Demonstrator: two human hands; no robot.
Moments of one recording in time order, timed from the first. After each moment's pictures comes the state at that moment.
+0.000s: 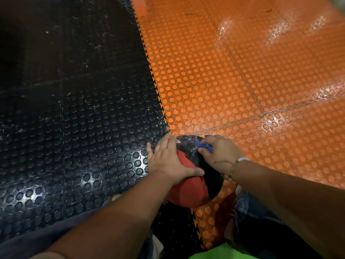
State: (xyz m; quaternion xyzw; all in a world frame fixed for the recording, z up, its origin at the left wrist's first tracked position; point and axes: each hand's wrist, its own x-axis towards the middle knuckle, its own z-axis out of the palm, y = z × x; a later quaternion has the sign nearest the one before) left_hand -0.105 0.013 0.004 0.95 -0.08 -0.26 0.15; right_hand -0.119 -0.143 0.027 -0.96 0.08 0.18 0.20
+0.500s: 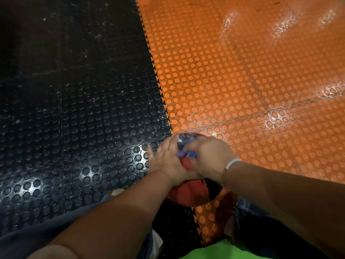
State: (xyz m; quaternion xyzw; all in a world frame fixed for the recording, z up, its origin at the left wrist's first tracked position) left_hand -0.111 0.022 -0.012 0.93 -0.08 -0.30 0.17; right_hand -0.119 -0.114 0.032 -0.97 -0.11 0.17 0.11
